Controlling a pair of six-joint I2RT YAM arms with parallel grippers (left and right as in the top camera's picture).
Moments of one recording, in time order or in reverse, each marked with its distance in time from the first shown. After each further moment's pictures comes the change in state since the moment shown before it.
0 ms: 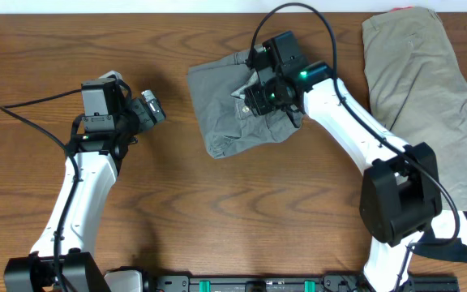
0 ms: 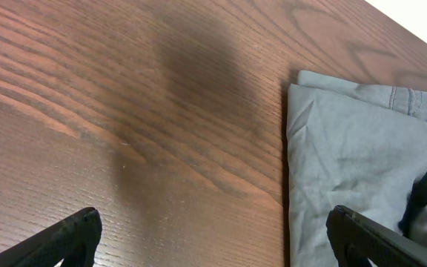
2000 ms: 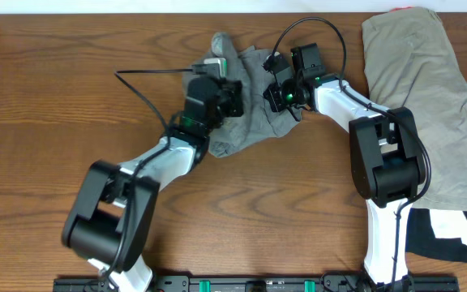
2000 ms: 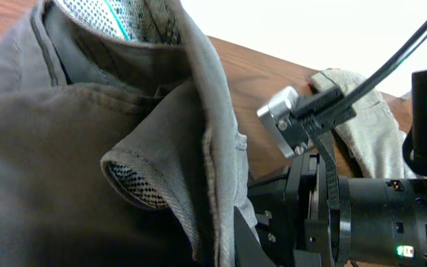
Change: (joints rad) left arm -0.467 0.403 -0.011 0.839 0.018 -0.113; right arm -0.170 0.264 -0.080 0.414 -0.233 -0.180
